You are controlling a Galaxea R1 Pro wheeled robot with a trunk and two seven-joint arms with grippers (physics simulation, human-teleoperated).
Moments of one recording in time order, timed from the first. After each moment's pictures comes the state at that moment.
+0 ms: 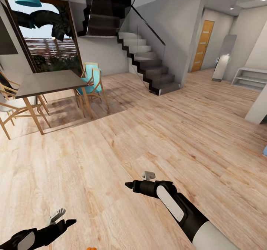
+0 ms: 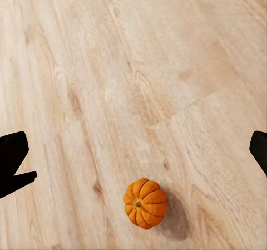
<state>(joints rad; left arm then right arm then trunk) -0.55 0.36 -0.50 -0.16 1.03 0.33 -0.53 -0.58 0.00 0.56 -1.01 -0.89 0.61 -0.08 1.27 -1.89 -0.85</state>
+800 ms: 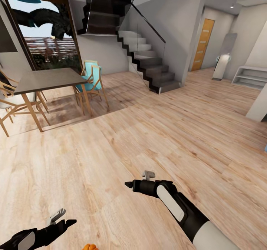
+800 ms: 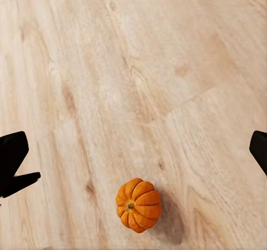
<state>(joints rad) -0.55 0.36 -0.50 -0.16 1.03 0.33 -0.53 -0.58 0.00 0.57 -1.03 -0.89 0.61 -0.08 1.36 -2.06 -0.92</state>
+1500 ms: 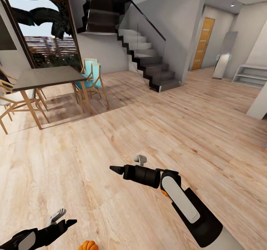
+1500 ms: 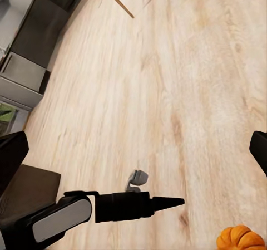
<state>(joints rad) -0.55 0.36 -0.50 -0.16 1.03 0.33 -0.53 -0.55 -0.04 0.57 -1.49 -1.13 0.71 -0.08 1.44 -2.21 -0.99</state>
